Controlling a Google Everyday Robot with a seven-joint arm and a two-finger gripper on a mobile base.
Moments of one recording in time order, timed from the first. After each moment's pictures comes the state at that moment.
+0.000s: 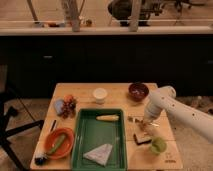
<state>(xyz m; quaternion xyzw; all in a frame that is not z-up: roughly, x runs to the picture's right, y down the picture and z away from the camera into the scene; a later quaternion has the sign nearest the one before) 0.252 0.205 0.872 -0.35 -0.02 0.12 0.93</state>
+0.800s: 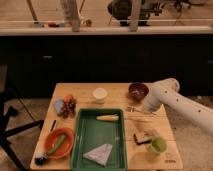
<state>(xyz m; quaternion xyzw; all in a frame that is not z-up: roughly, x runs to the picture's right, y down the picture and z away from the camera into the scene) 0.235 0.135 0.844 -0.27 -0.05 0.12 0.95</state>
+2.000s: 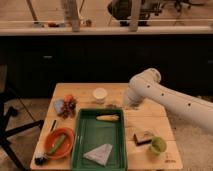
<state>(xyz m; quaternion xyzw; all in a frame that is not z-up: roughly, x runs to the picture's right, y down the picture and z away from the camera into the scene) 0.099 0.101 0.765 -0.25 -0.11 0.01 0.96</state>
